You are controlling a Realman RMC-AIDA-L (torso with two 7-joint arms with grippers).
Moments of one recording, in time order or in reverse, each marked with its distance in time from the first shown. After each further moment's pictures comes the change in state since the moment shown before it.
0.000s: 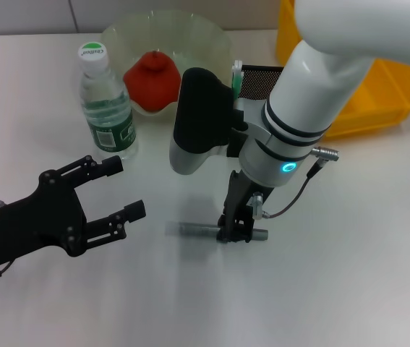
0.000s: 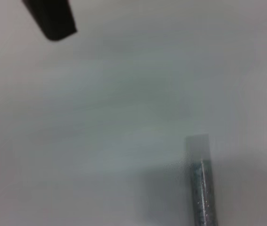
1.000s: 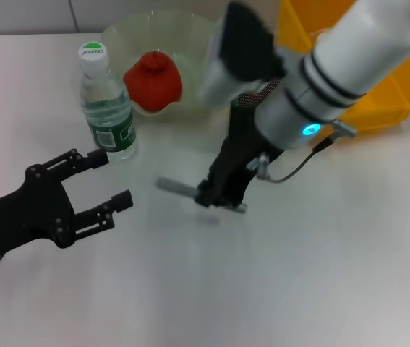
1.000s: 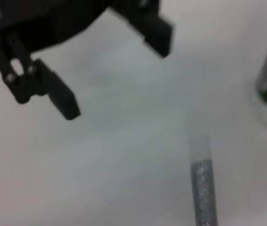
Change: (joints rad) left arm 0.008 0.008 -0.044 0.000 -0.001 -0.013 0.000; right arm -0.142 -0.009 0.390 -0.114 0.000 -0.086 -0.197
